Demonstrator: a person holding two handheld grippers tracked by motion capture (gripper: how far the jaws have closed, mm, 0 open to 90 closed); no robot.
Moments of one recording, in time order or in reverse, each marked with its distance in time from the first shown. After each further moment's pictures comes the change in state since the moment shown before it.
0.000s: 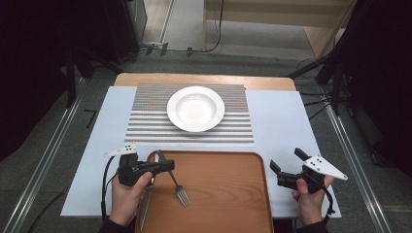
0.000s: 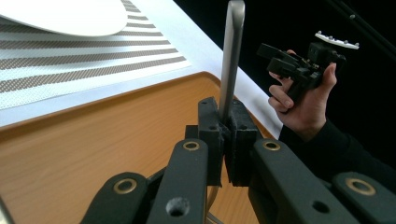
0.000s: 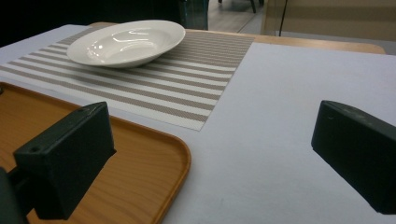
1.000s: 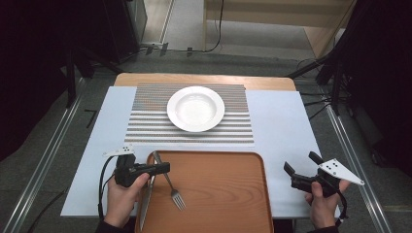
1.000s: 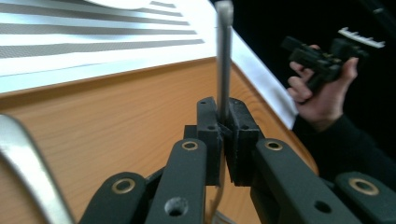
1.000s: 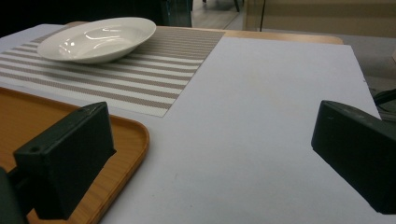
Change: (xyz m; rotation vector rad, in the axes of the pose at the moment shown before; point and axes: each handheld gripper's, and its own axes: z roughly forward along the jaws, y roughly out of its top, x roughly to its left) left arm 0.010 -0.007 -0.005 0.053 0.096 -0.042; right arm -0.028 -0.010 -0.020 -0.001 -0.057 0.022
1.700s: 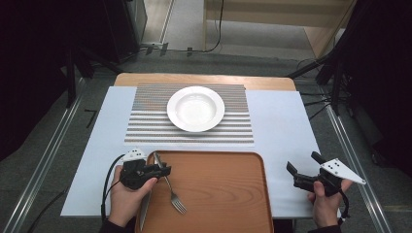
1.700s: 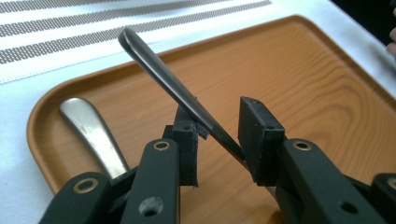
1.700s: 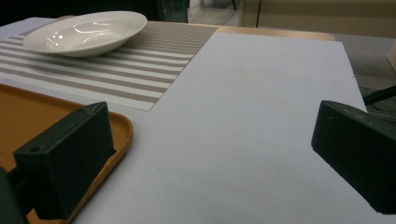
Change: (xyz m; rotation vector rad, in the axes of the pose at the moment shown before) left arm -0.006 -0.007 0.019 0.118 0.256 0.148; right arm -0.012 -0.005 0.002 0.006 -0.012 -0.010
